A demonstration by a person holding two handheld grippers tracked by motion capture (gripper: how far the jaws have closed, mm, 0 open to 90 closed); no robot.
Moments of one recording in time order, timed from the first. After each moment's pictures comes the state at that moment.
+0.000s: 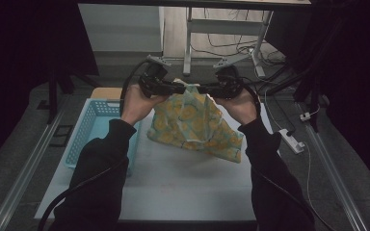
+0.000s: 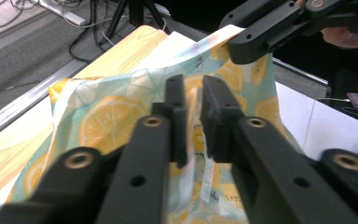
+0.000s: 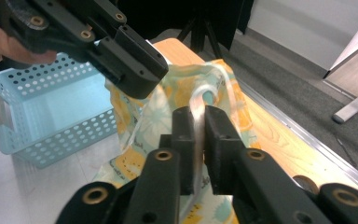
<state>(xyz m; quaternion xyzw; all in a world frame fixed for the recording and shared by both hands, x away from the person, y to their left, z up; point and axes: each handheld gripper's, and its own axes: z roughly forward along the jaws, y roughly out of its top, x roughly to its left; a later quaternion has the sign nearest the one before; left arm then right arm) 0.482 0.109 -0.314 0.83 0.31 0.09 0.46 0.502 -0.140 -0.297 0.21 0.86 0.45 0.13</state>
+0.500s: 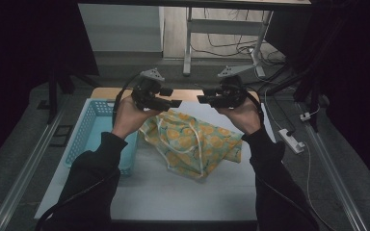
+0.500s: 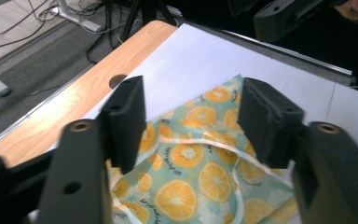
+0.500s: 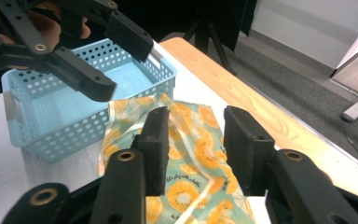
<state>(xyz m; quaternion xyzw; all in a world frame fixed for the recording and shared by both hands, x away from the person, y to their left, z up) 0.451 0.121 -0.341 0.83 0.30 0.13 0.45 0.489 -0.153 -0.316 0.21 0.85 0.46 0.12</state>
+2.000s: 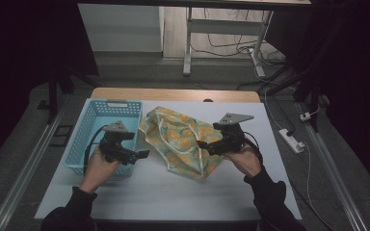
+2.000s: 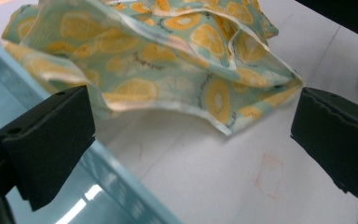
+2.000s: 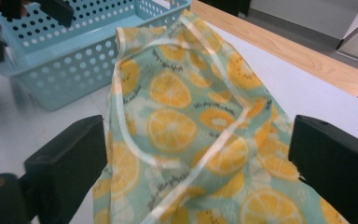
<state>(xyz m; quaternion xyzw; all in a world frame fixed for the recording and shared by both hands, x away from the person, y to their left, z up) 0.352 0.195 -0.455 0.80 0.39 0.08 0.44 0.429 -0.178 -0.424 0.24 0.85 0.46 0.12</state>
